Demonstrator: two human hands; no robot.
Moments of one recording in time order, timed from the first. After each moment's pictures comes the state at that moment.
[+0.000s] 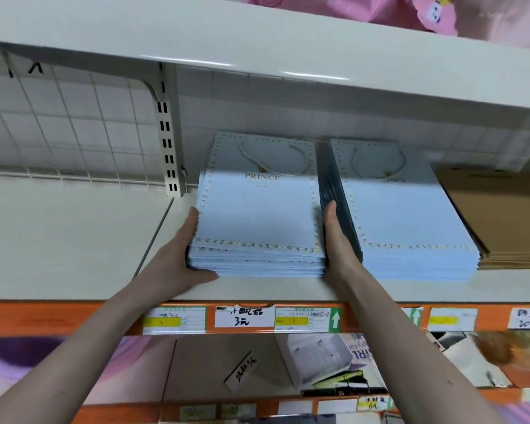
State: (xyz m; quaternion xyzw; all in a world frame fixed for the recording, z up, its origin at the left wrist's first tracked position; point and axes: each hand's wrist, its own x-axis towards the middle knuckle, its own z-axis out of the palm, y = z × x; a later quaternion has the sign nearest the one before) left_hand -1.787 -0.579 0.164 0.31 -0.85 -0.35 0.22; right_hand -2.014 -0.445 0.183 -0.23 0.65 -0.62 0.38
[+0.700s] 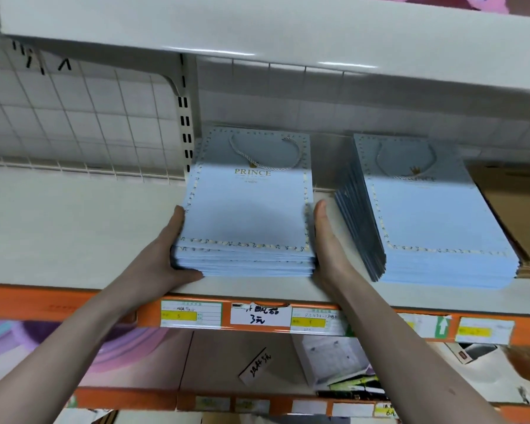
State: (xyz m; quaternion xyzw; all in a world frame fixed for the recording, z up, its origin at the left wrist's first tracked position) left_hand -1.750 -0.585 0.167 0.37 -0.83 -0.35 0.23; right_hand -1.981 -0.466 0.182 -0.31 0.59 -0.62 0.42
